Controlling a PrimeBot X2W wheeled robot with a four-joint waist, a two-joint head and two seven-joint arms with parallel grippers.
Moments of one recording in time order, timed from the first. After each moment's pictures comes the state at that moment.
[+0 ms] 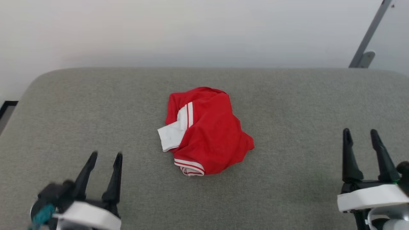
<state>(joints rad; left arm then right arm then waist) 0.02 0.27 -0.11 0.14 -0.42 -0.13 -0.26 0.01 -0.05 -0.14 -0.04 0.25 0.13 -0.15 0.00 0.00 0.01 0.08</state>
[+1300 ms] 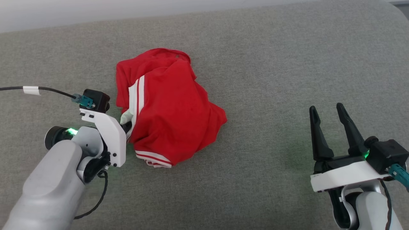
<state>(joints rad) -0.65 0.45 -0.57 0.62 -0.72 -0.13 0.39 -0.15 -0.07 0.02 0.06 0.25 0.13 -0.19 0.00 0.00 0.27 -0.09</state>
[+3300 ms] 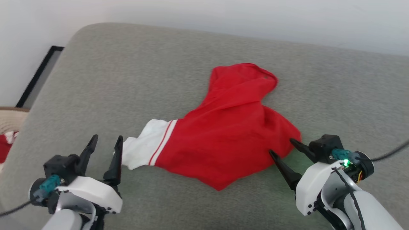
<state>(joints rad) -0.17 0.51 -0.42 0.14 -0.67 0.13 -0.17 -0.21 -0.30 0.34 0.12 0.38 0.13 0.21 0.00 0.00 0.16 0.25</state>
